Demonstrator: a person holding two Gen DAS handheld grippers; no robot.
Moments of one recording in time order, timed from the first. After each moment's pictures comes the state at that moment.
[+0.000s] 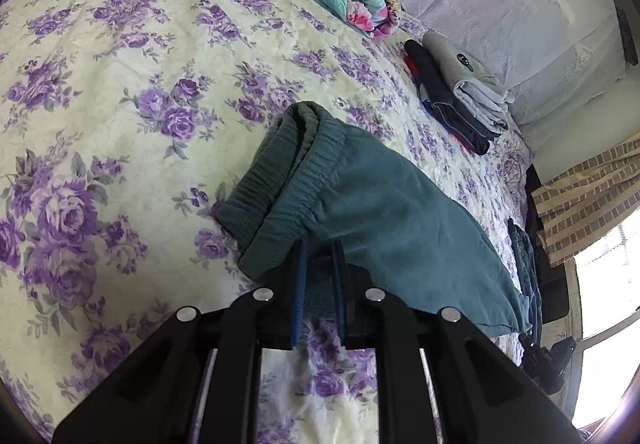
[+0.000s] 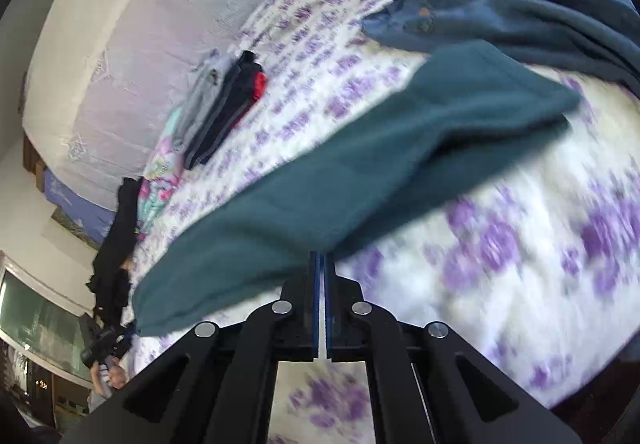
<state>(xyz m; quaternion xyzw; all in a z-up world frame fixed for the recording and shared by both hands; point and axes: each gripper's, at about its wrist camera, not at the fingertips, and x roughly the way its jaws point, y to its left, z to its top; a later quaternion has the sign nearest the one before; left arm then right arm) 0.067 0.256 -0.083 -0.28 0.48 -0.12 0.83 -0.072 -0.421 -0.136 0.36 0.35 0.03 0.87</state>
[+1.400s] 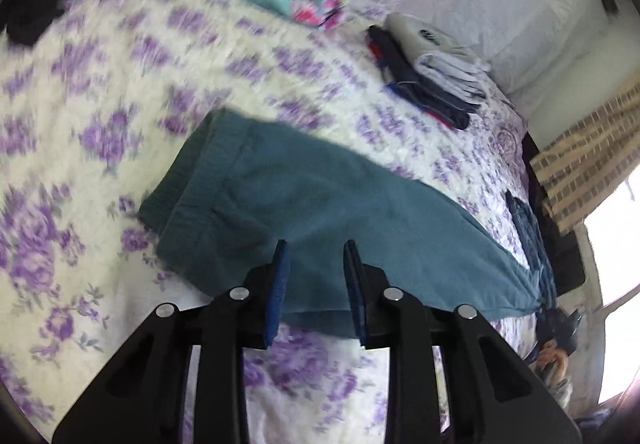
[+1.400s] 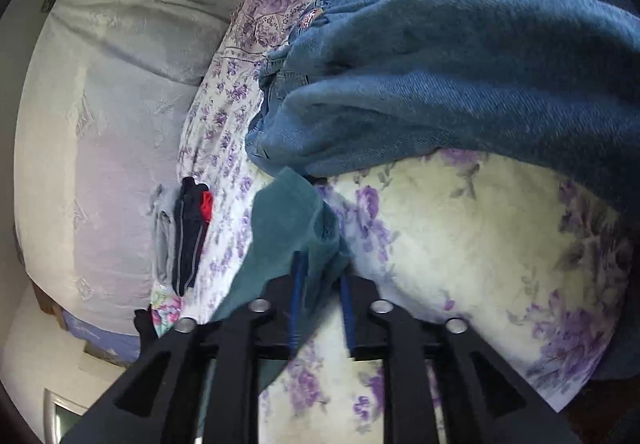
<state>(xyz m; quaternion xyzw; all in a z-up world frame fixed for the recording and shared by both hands) 0.055 0.197 -0.042 -0.20 0.46 -0.15 0.85 -0.085 -0.555 -0.176 0.53 0.24 -0.05 0.81</state>
